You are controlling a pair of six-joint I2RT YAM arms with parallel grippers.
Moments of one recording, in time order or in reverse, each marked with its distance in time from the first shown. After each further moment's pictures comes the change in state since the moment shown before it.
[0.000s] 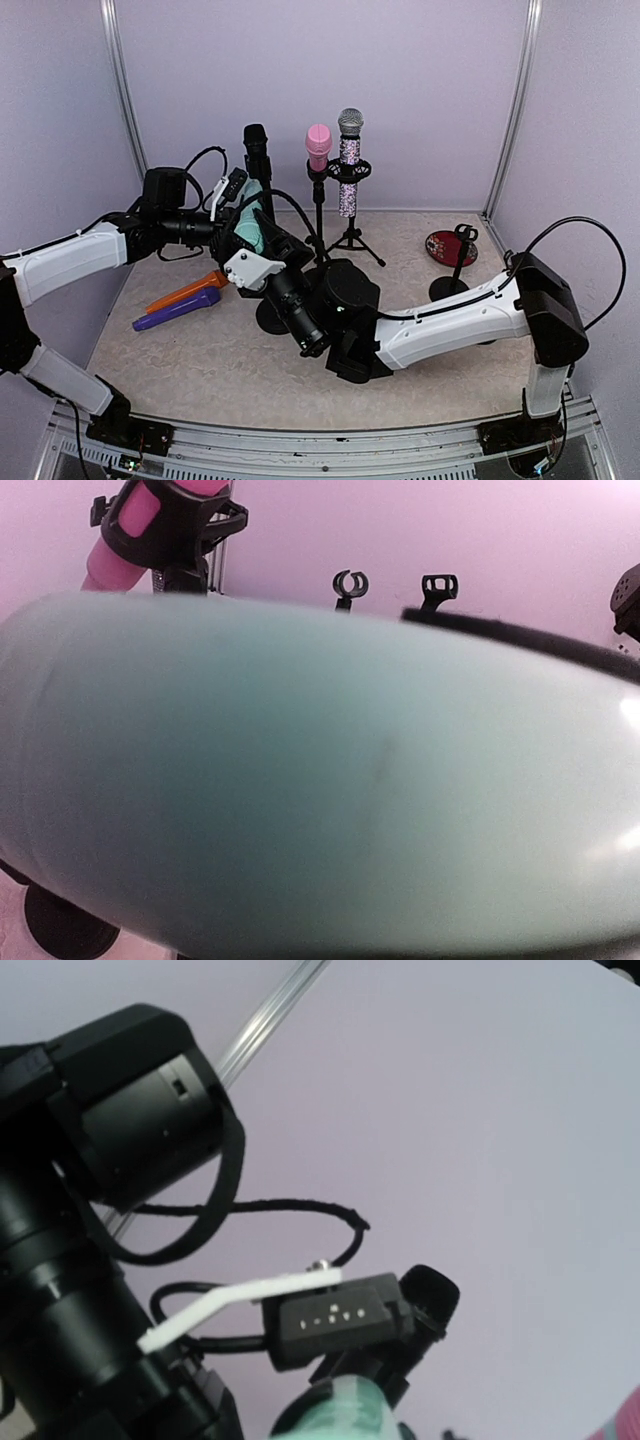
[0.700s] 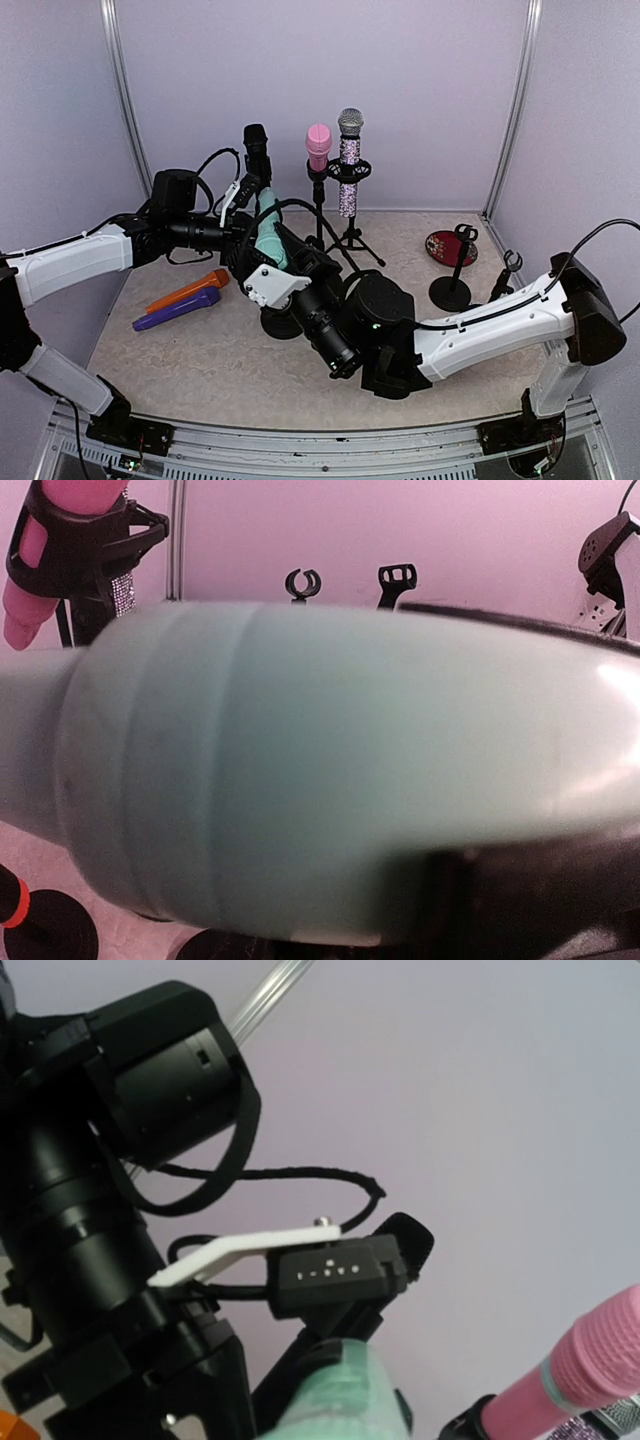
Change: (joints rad) left arm -0.066 0.014 0.001 0.018 0.016 0.036; right arm 0.082 -0.186 -0.174 -0.086 0.114 -0.017
